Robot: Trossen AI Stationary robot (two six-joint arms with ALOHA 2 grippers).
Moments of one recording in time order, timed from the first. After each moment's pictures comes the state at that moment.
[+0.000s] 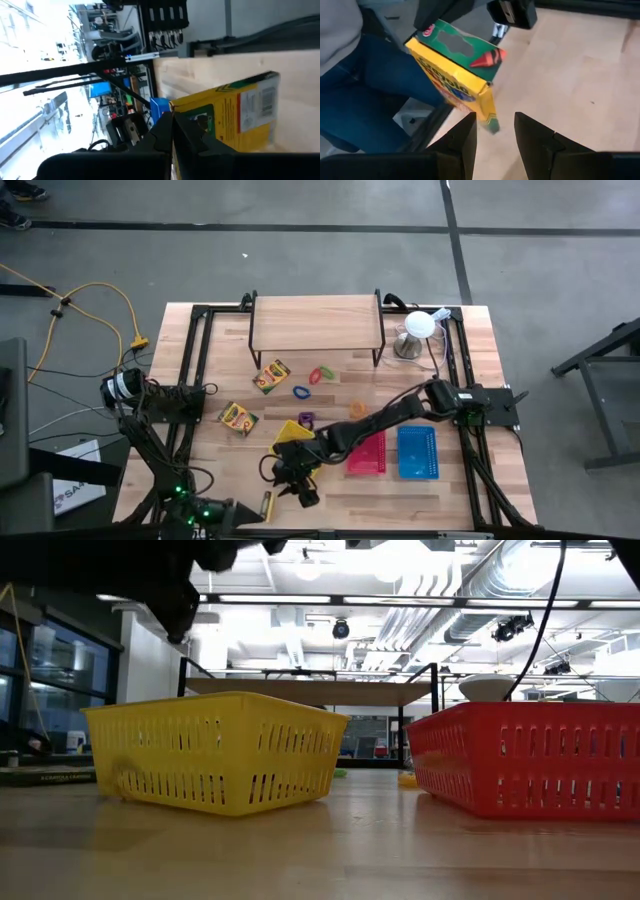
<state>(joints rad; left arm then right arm) -1.18 1.71 0.89 0.42 -0.98 1.23 0.34 2.32 1.86 -0.13 -0.29 0.06</state>
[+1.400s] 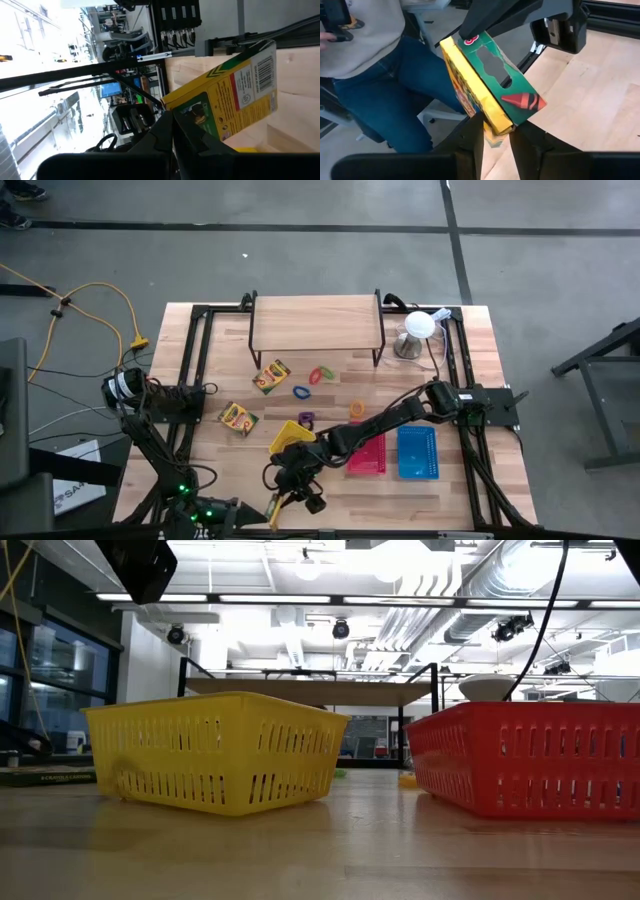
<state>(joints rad) -1.14 1.71 0.89 0.51 -0.97 1.34 0.36 2.31 1.86 -0.06 -0.44 0.00</state>
